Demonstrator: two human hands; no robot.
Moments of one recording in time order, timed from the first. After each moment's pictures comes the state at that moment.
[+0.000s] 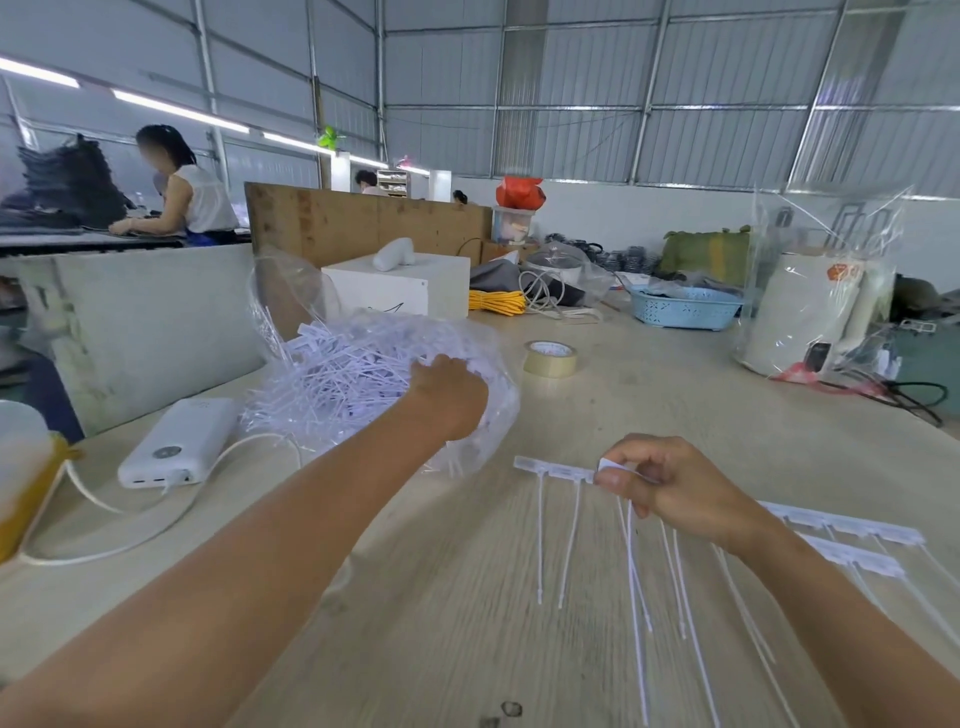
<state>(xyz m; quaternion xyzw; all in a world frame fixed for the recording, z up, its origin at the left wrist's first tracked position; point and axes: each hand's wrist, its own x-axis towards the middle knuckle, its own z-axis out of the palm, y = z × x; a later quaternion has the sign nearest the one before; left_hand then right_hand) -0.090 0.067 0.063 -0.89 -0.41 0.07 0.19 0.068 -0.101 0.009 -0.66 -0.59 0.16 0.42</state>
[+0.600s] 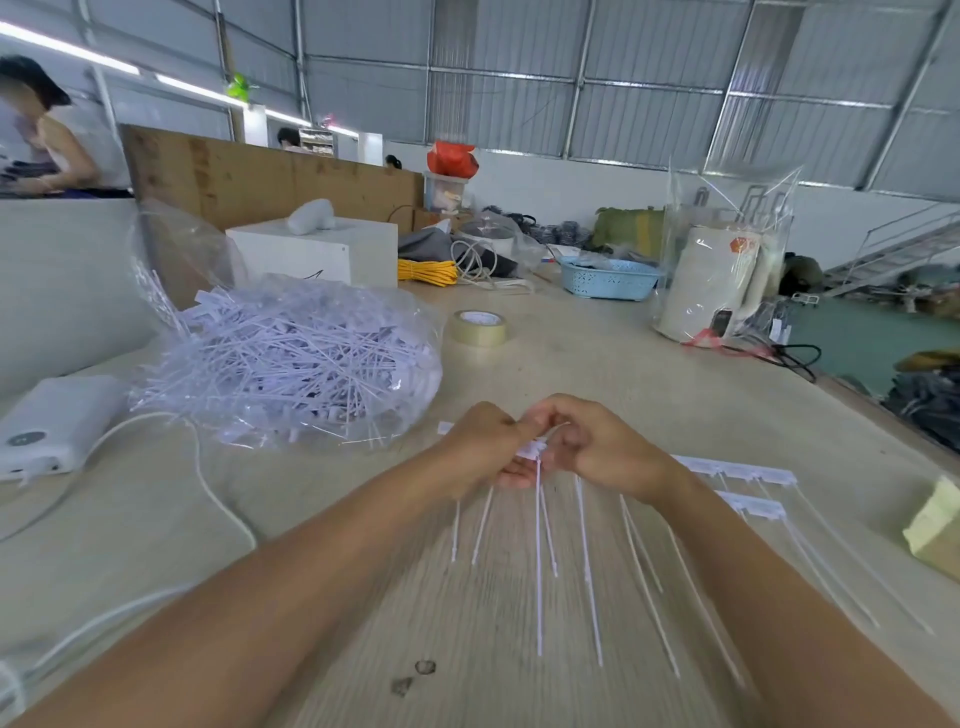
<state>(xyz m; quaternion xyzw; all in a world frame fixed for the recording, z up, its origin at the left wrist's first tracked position) -0.041 -0.012 0.003 -0.75 -0.27 -0.17 -0.58 0.074 -0.109 0.010 -0.71 -0.57 0.18 0.38</state>
